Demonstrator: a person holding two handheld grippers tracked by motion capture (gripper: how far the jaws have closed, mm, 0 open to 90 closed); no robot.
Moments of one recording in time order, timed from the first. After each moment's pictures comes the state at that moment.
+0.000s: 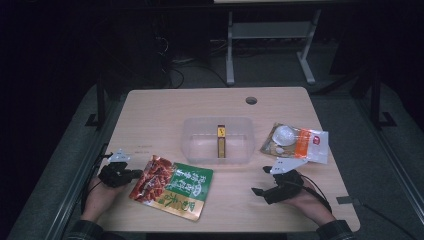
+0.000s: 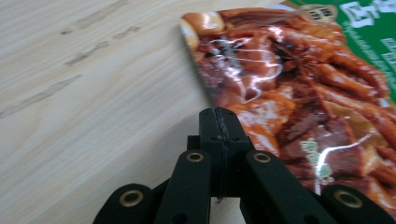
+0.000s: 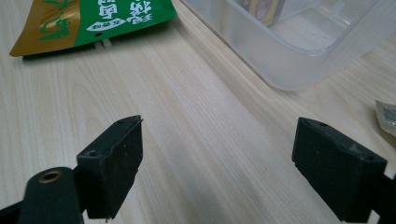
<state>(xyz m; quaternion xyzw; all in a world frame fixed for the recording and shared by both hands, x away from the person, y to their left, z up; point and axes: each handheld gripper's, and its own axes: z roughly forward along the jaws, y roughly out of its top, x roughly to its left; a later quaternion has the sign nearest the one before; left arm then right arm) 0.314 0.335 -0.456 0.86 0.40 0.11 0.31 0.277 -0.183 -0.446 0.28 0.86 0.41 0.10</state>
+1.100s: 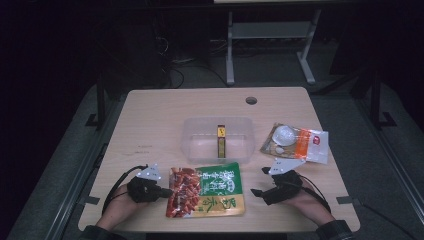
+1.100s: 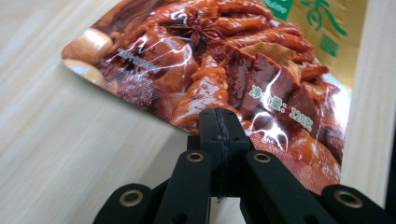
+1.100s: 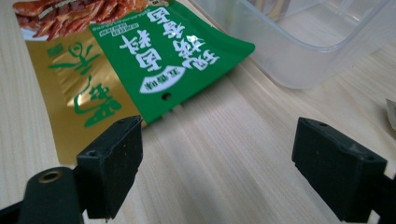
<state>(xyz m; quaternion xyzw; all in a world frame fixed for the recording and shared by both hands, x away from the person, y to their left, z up) 0.281 0.248 -0.456 0.91 0.23 -0.01 0.33 0.277 -0.180 -0.448 0.27 0.87 0.40 0.10</state>
